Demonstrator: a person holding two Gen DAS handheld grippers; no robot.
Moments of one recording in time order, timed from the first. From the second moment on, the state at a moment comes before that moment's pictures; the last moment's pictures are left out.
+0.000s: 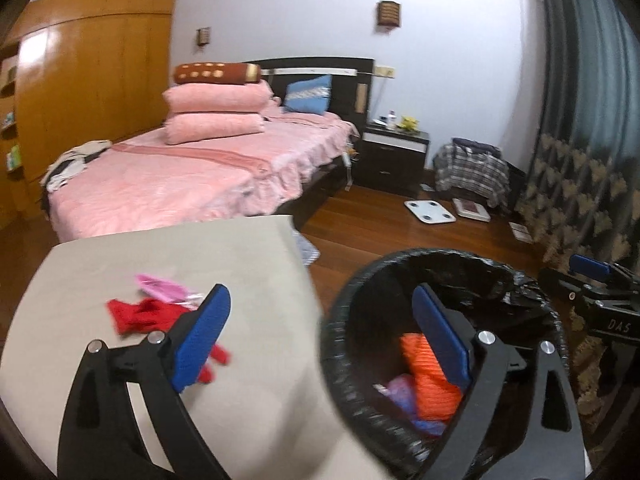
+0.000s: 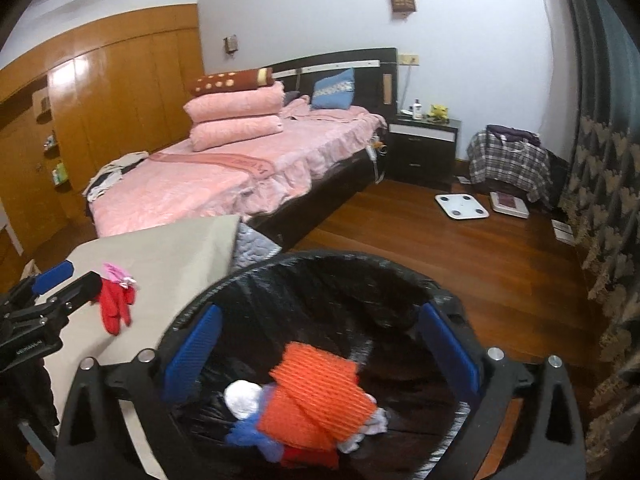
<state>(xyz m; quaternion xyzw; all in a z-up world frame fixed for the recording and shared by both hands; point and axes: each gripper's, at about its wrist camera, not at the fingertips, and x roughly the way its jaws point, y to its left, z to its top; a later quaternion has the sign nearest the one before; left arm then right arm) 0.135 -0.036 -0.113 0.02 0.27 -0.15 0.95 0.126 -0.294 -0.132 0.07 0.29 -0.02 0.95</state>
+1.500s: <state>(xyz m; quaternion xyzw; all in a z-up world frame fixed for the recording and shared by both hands) 0.225 0.138 -0.182 -0.02 0.35 -0.01 0.94 0.247 -0.082 -0.168 0.02 0.32 0.13 0.94</state>
